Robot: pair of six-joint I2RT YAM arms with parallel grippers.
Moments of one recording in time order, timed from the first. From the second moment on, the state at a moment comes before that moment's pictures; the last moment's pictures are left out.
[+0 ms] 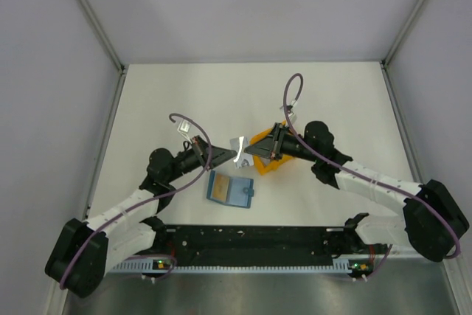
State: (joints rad) left arm -0.47 0.97 0.27 0.81 0.59 -1.17; right arm 0.68 1.22 0.61 0.50 -0.52 1.08
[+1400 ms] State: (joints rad) left arm -0.47 0.98 0.49 -0.31 0.44 -0.70; right arm 0.87 1.48 0.63 0.12 -0.35 0.90
